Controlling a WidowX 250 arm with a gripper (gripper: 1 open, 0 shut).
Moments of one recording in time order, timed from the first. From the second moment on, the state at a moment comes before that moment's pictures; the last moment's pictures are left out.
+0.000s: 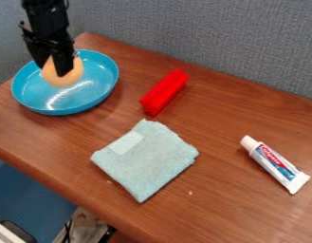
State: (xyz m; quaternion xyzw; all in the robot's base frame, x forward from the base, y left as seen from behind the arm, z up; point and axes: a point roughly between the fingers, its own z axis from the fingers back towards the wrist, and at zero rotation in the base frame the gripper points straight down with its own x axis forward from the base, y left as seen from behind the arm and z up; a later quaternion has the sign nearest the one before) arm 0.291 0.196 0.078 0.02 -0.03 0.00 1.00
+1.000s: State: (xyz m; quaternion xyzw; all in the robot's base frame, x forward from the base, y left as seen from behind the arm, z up) arm 0.303 0.213 0.055 0.03 -0.01 0.01 1.00
